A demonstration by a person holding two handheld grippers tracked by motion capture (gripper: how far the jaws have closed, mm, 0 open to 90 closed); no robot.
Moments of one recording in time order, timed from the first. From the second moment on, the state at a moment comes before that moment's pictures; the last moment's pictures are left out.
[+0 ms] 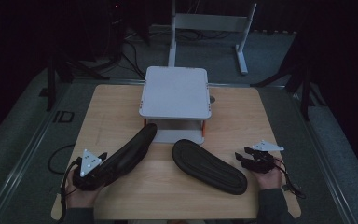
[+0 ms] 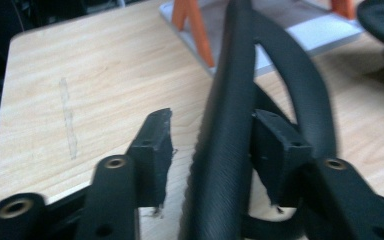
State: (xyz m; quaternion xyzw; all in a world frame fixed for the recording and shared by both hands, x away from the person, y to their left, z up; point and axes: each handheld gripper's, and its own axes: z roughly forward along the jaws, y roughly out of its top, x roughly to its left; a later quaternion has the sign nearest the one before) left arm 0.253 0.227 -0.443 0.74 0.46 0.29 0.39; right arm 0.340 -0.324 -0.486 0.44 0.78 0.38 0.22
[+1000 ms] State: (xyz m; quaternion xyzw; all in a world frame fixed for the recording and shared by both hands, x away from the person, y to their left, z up) left arm 0.260 0.215 -0.438 0.72 0.46 0.31 0.42; right arm 0.336 -0.320 -0.479 0.43 0.78 0.39 0.23
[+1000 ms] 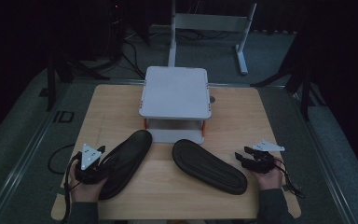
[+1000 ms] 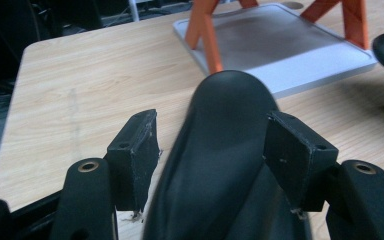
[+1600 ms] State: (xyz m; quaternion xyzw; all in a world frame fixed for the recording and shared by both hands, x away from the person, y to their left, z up) left arm 0.265 0.166 -0.441 0.75 0.42 0.28 0.43; right arm 0.315 -0.290 -0.455 0.37 0.80 0.42 0.22
